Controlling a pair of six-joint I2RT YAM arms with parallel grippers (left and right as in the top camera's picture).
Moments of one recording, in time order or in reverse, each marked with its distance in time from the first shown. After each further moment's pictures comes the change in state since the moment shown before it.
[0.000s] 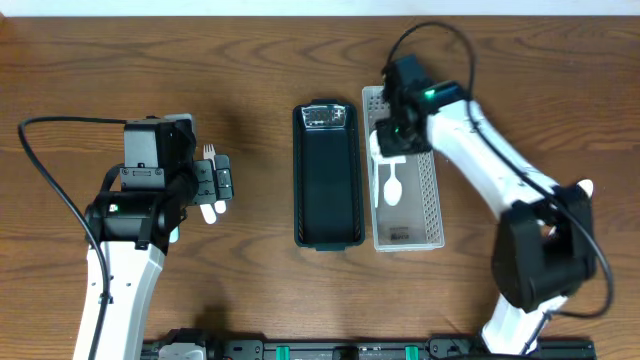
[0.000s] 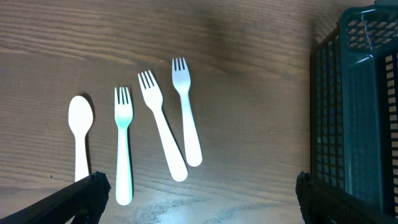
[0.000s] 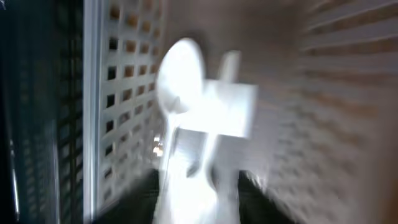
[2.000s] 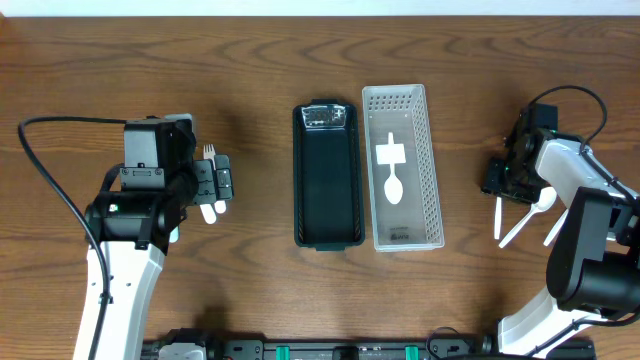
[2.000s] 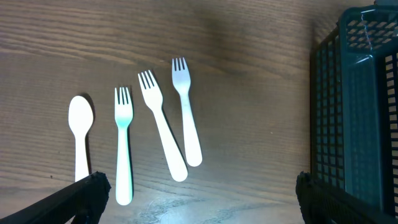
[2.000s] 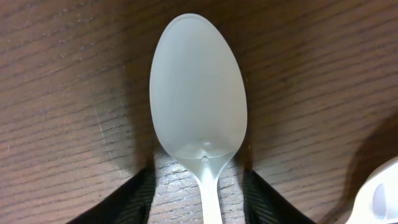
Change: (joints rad) left arm 0.000 0.000 0.000 0.000 0.000 0.000; right arm -0.542 -0.047 -0.452 0.209 0.006 -0.117
